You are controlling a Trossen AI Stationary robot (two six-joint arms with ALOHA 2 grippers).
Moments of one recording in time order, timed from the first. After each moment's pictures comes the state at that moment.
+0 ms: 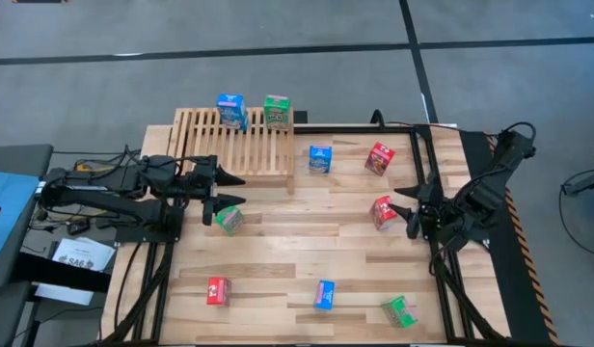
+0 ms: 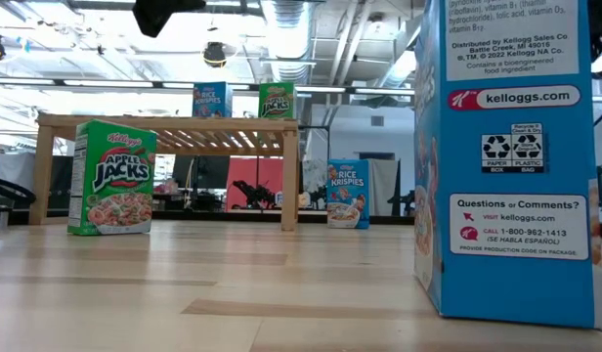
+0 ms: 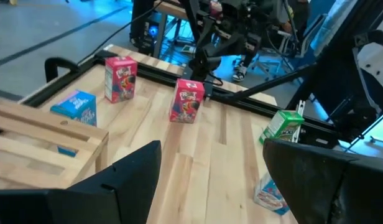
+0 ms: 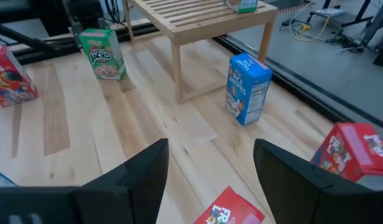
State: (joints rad) left arm -0.03 0.73 0.78 -0.20 -0.12 -0.33; right arm 0.82 0.66 0.68 -1.00 1.11 0.99
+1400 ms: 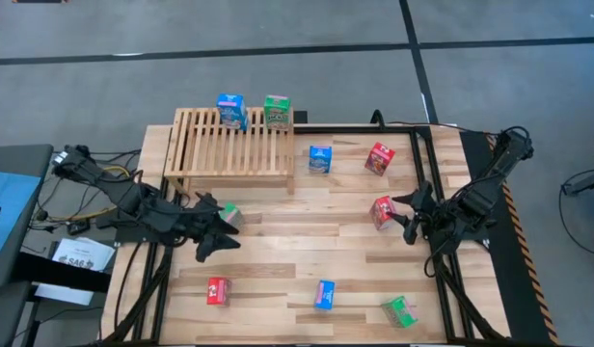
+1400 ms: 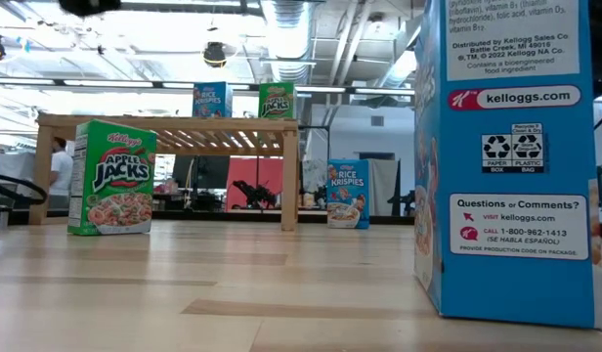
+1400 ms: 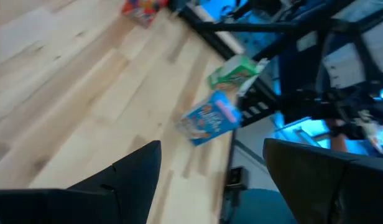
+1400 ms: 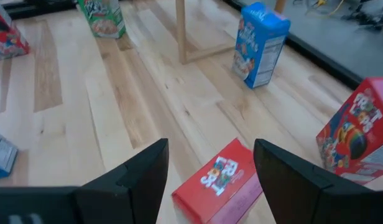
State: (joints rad) left arm -0.52 0.87 0.86 -0.34 -0.36 -0.93; right arm 0.82 0.63 0.54 -0.96 1.00 1.01
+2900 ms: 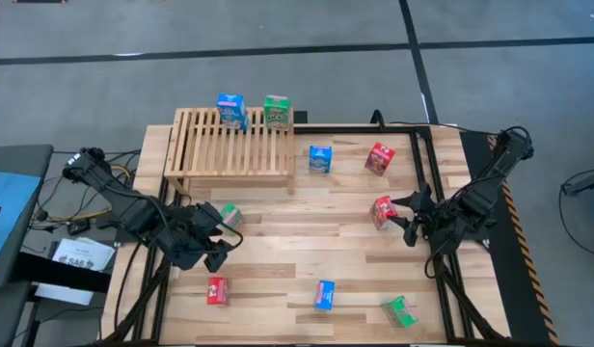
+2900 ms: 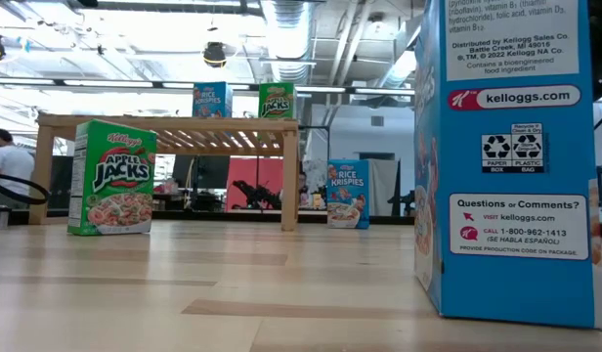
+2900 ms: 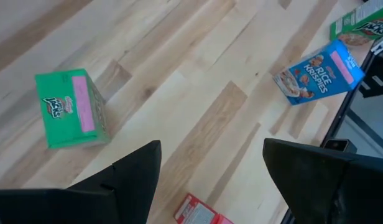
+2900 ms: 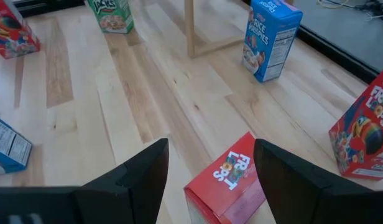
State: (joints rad) left arm -0.64 1.20 1.26 -1.07 -0.48 -1.26; right arm 0.82 0.63 0.54 -0.93 0.97 1.01
